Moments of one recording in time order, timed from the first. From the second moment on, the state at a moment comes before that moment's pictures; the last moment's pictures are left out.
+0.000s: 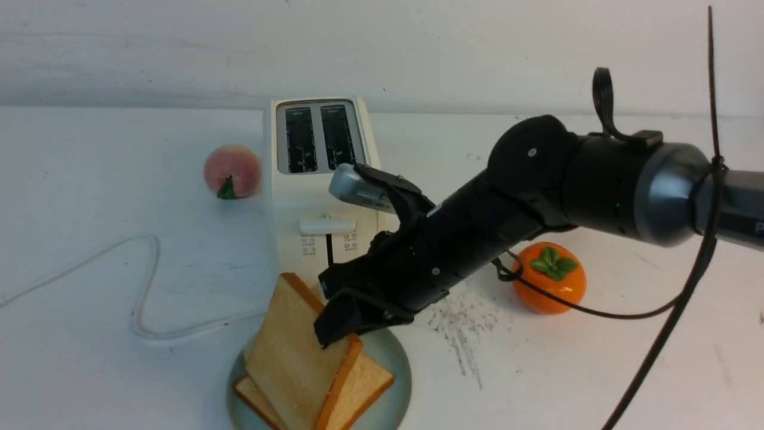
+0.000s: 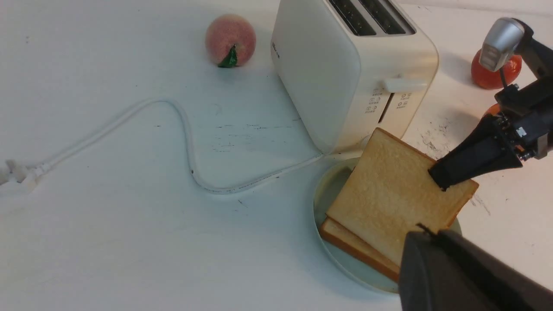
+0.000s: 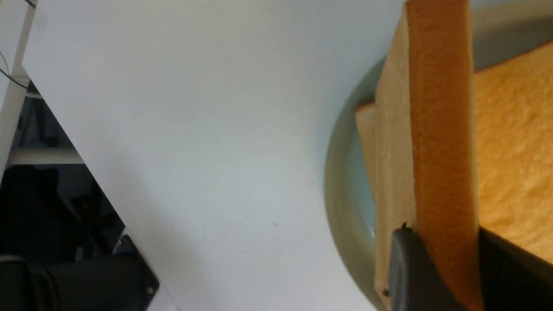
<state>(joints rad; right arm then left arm) 0.59 1.91 -1.42 0.90 0.85 -0.44 -0.30 0.30 -0.78 0.00 0.97 -0.27</state>
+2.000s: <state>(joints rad) 0.59 0.03 -0.44 -0.90 0.39 0.94 -0.30 0.55 -0.77 -0.05 0.62 -0.26</state>
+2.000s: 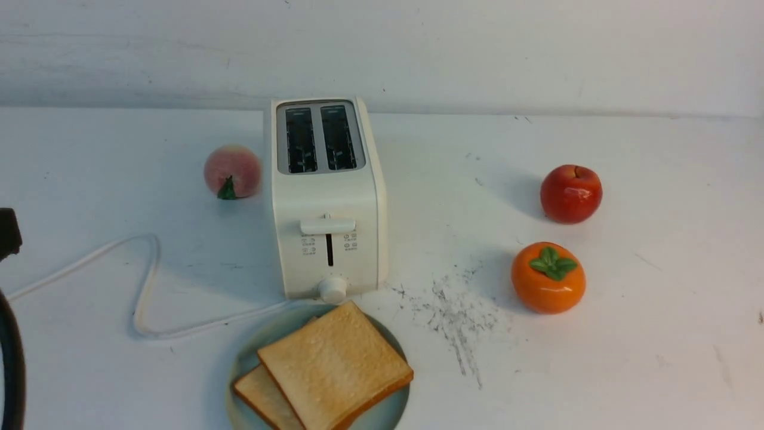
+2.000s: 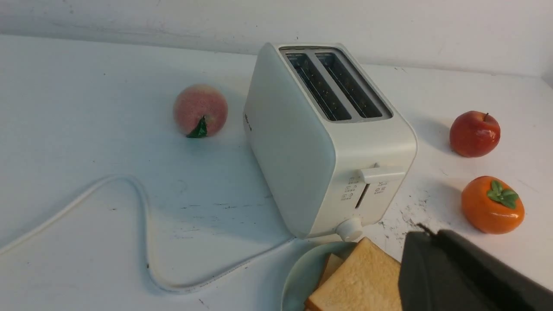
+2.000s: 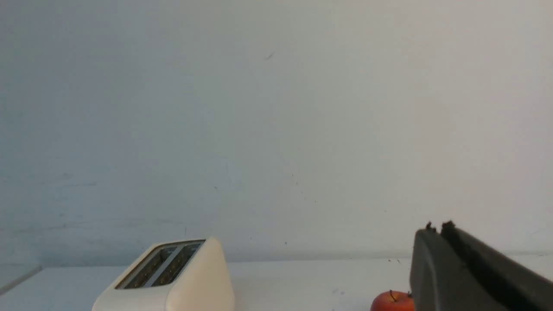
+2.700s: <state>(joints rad) 0.59 0.03 -0.44 -0.95 0.38 0.96 -0.30 0.31 -0.35 -0.24 0.59 -0.25</state>
